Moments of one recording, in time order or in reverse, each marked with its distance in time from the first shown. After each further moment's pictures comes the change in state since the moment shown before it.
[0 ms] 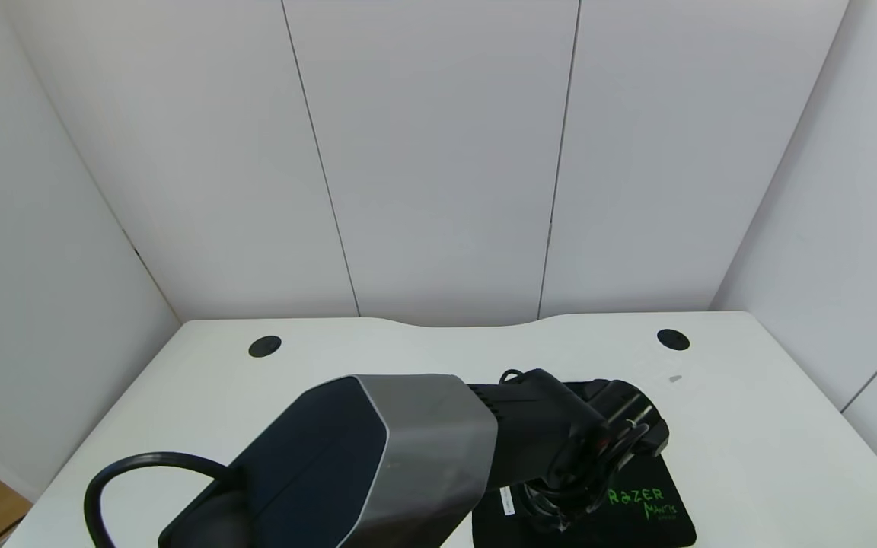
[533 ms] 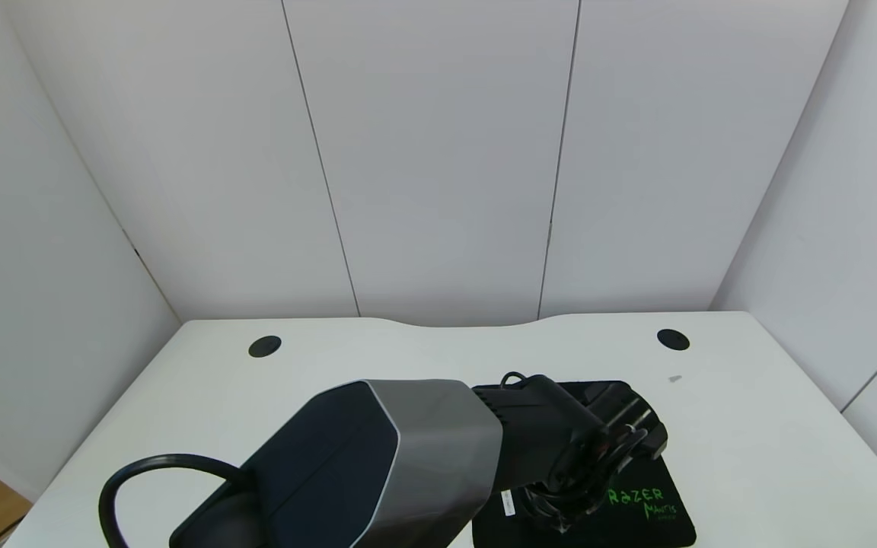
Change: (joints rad) left arm 0.003 0.019 0.000 -0.016 0.008 0.003; right arm 0.000 0.000 0.000 0.000 0.000 0.000
